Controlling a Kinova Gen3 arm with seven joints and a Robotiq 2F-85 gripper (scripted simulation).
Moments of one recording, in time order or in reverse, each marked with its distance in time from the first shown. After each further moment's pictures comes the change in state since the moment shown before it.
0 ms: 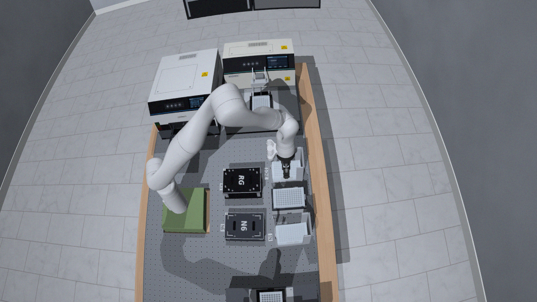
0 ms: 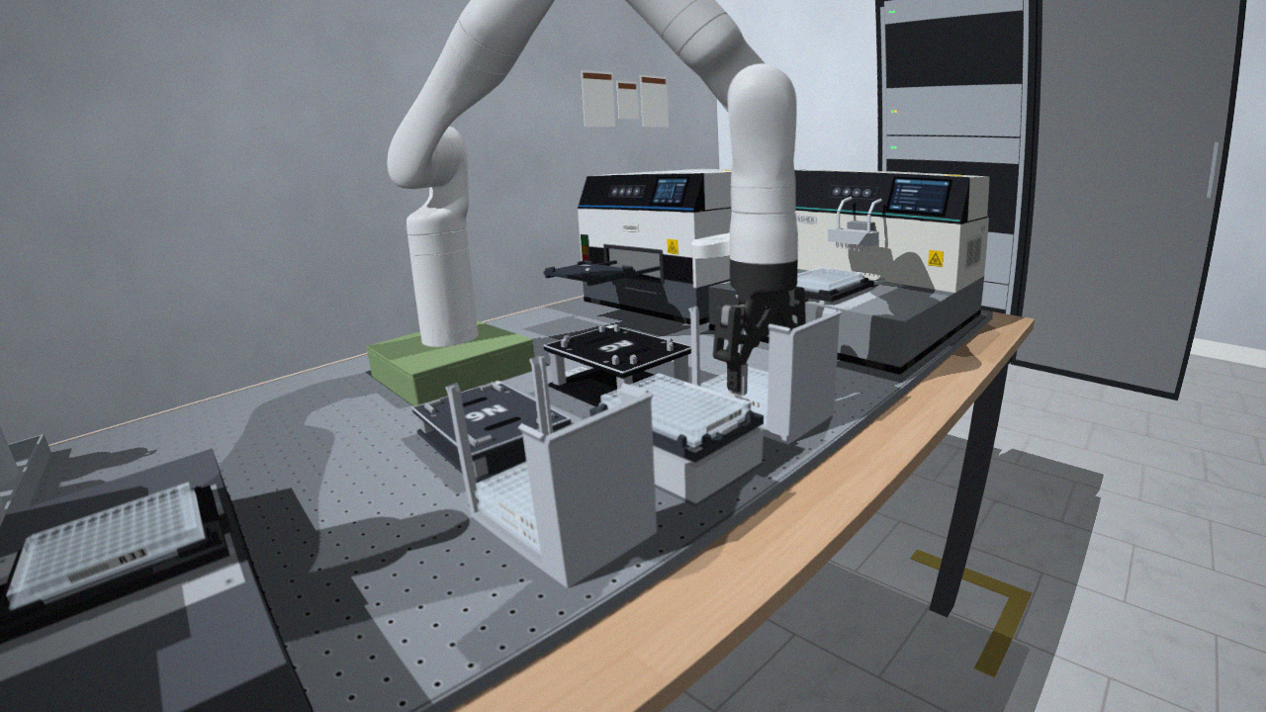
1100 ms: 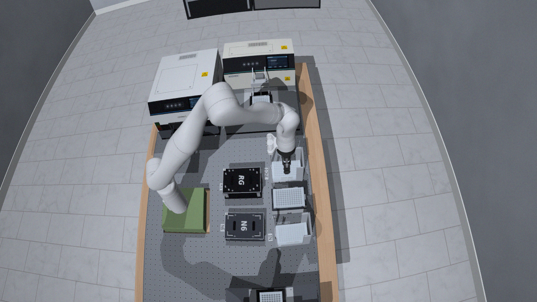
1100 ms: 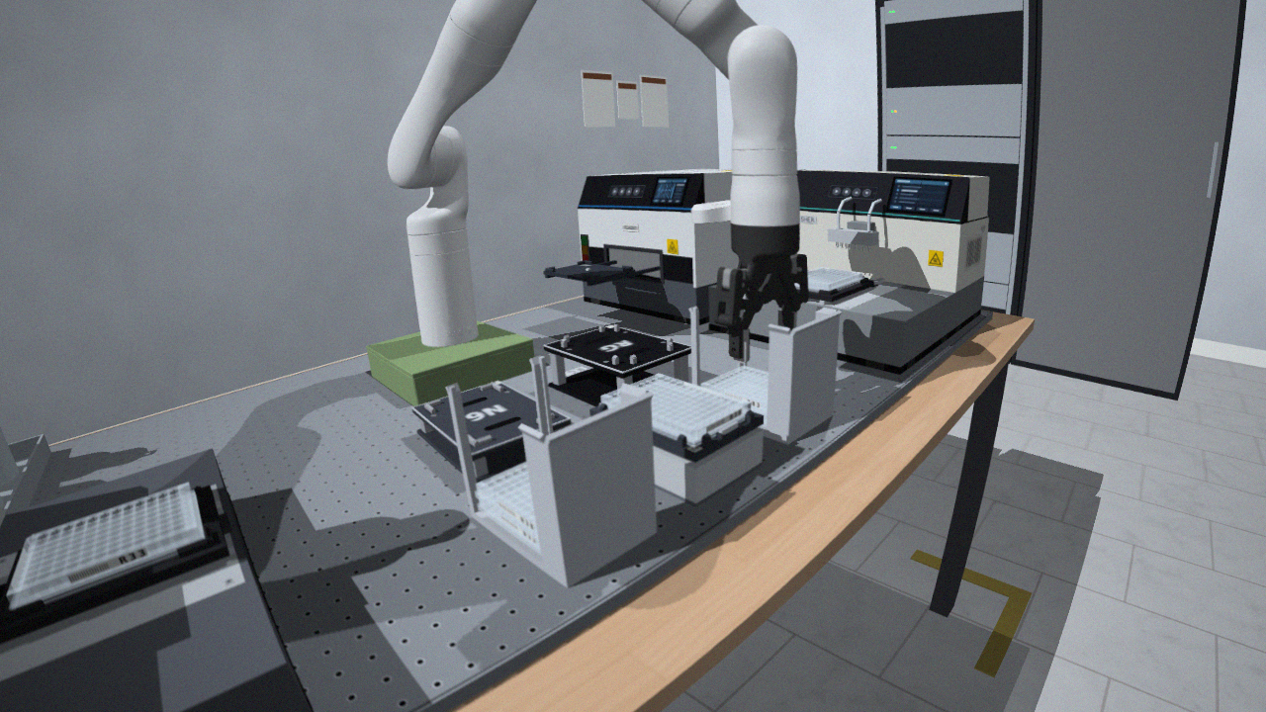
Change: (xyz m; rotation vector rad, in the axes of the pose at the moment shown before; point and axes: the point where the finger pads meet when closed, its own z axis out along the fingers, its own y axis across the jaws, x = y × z) arm -0.002 0.000 -0.039 -0.001 0.000 0.002
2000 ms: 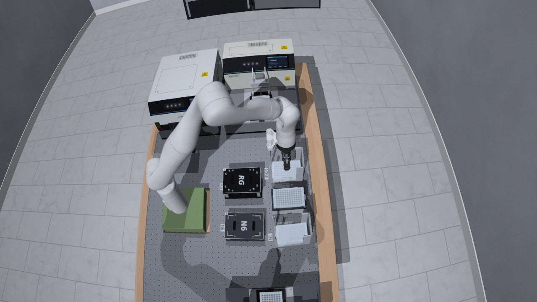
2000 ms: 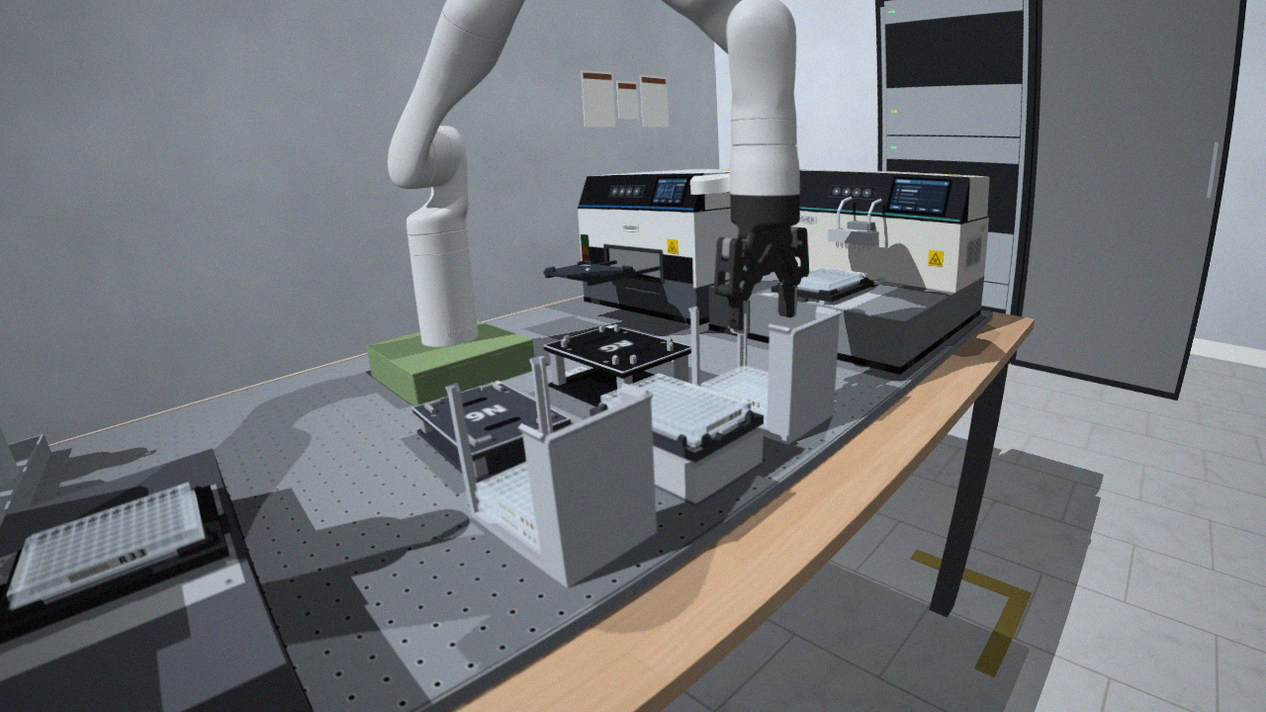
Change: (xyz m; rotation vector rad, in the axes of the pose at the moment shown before) arm 0.000 0.000 -0.031 0.000 0.000 0.000
